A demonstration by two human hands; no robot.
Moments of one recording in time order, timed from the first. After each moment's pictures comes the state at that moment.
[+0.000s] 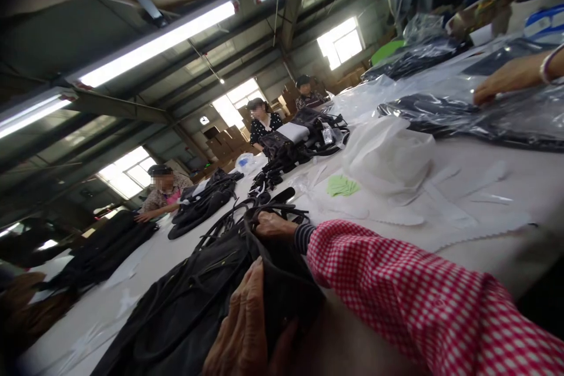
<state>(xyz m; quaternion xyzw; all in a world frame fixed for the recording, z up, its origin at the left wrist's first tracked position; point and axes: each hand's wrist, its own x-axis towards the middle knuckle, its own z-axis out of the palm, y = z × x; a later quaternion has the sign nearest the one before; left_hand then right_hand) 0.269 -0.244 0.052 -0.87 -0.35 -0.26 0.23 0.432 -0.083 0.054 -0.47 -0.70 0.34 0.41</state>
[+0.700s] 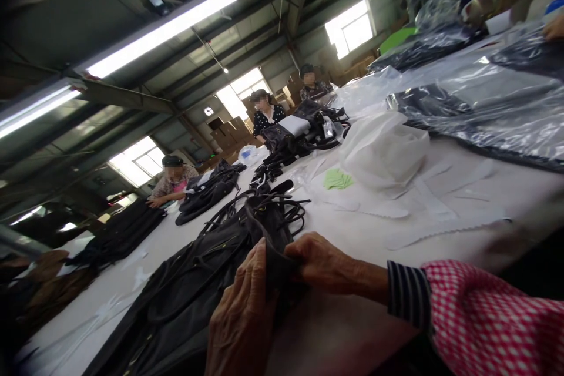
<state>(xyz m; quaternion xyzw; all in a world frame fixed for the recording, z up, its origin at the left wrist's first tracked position) 0.271 -0.249 0.064 -0.89 -0.35 -0.16 0.24 0.474 -0.248 0.022 -0.34 -0.60 0.53 0.49</state>
